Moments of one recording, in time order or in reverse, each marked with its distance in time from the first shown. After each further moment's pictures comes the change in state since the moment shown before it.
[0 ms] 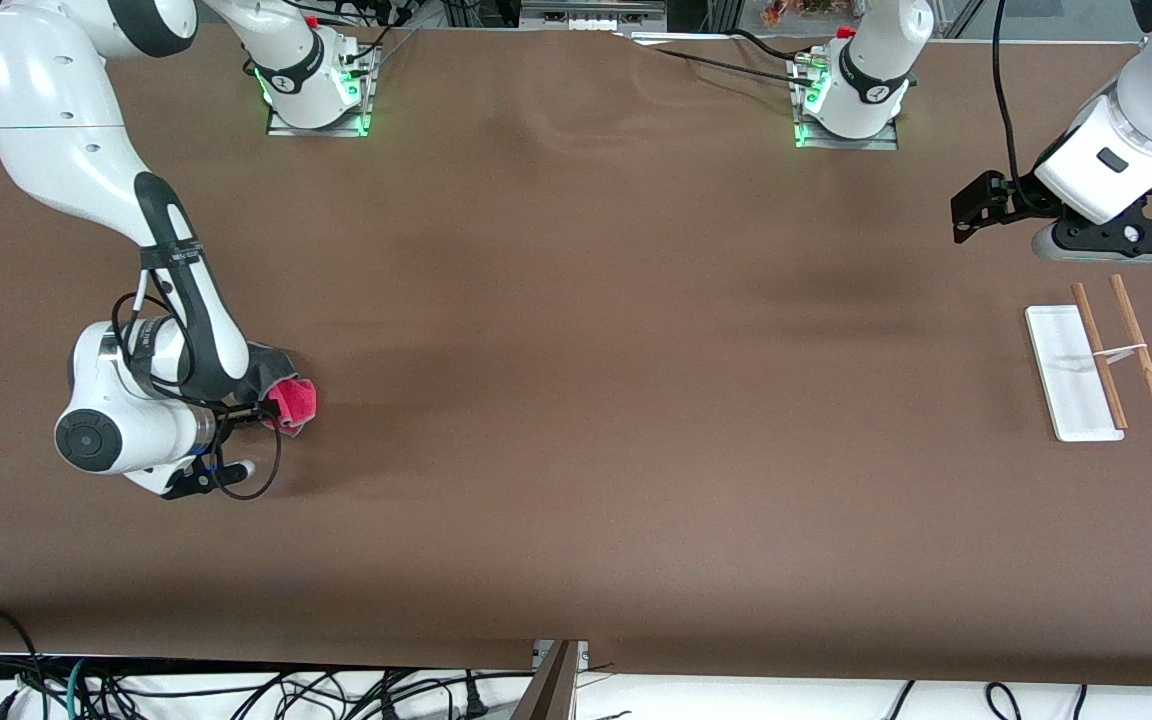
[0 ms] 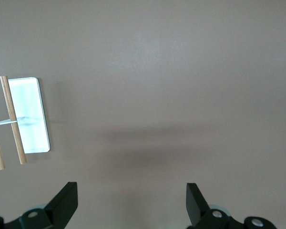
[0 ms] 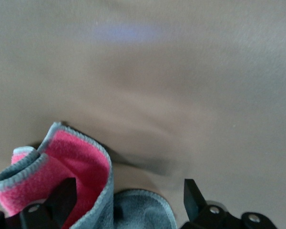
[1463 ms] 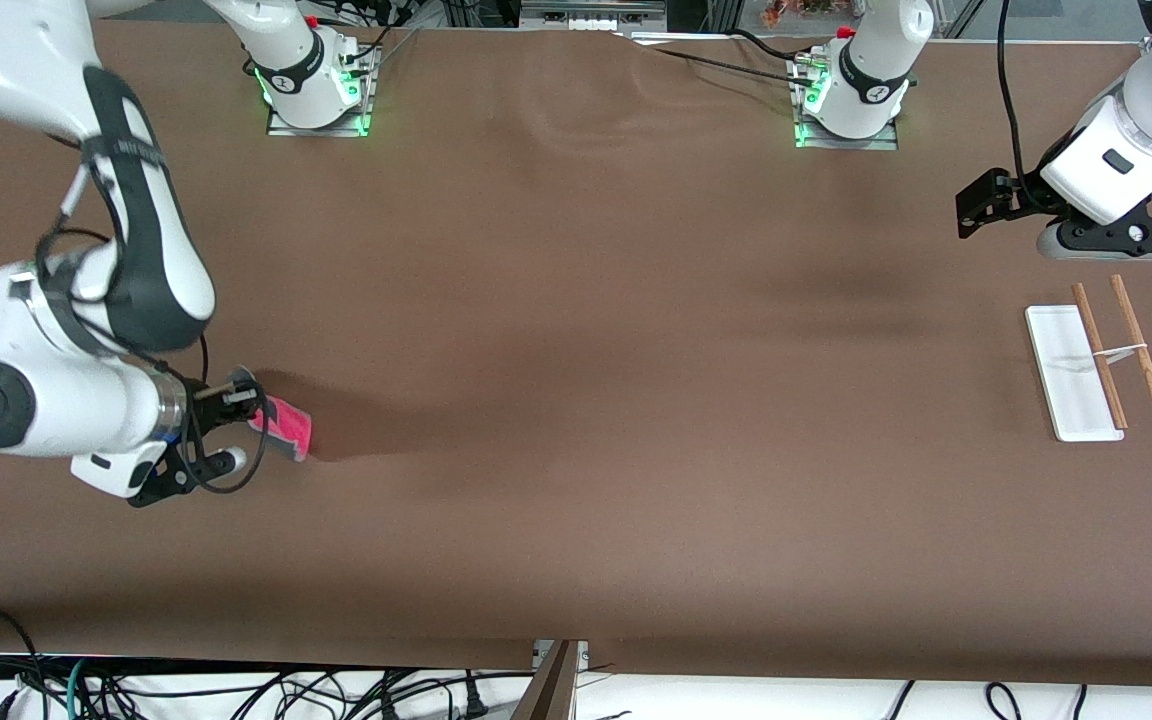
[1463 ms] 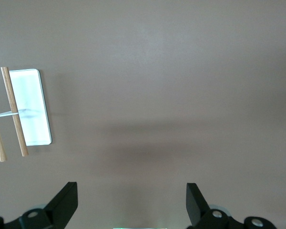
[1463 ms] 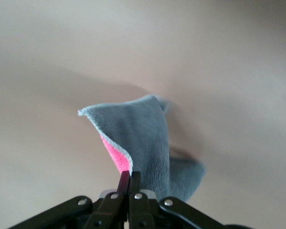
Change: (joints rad) left arm 0.004 0.000 0.007 0.002 0.000 -0.032 0.000; right arm 0.000 -0.159 0.241 0.289 0.015 -0.319 0.002
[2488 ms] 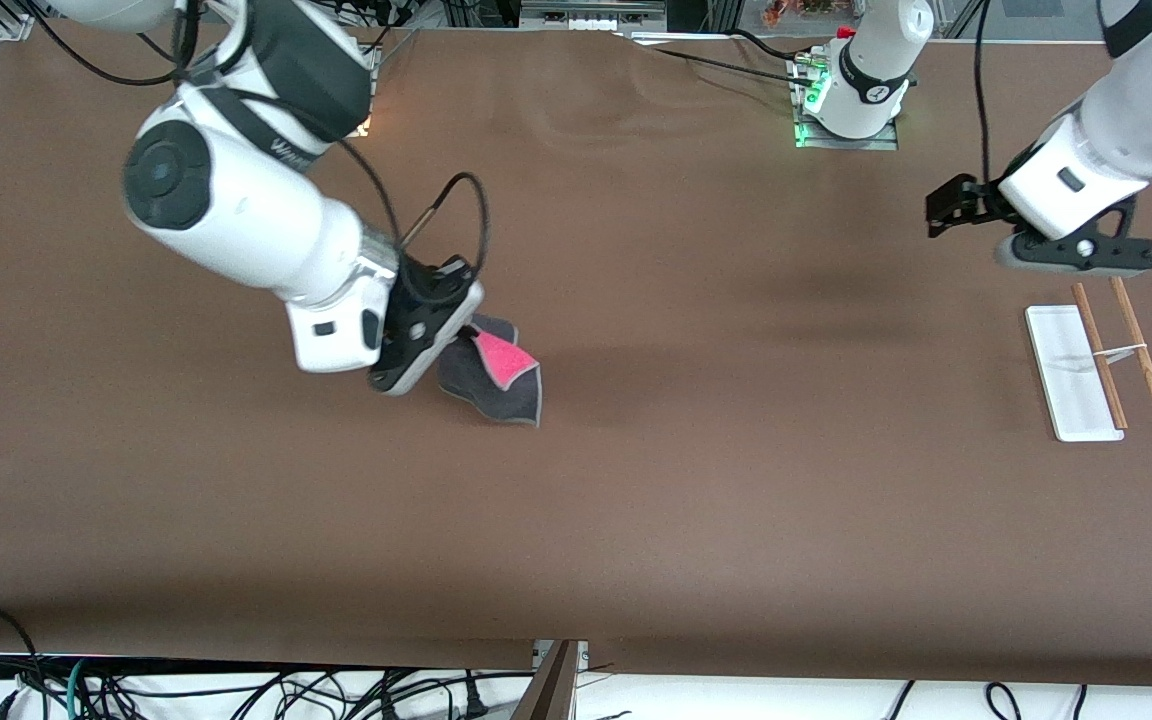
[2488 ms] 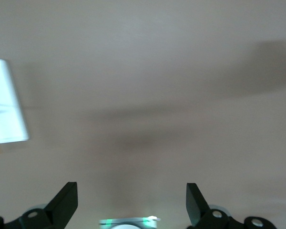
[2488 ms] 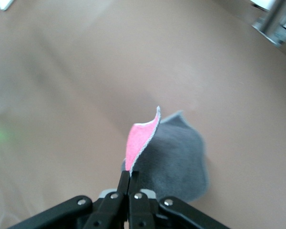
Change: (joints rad) left arm -0.032 0.066 -0.013 -0.001 -0.106 -0.025 0.001; right arm 0.103 -0.023 0.428 0.040 0.002 0.170 0.009
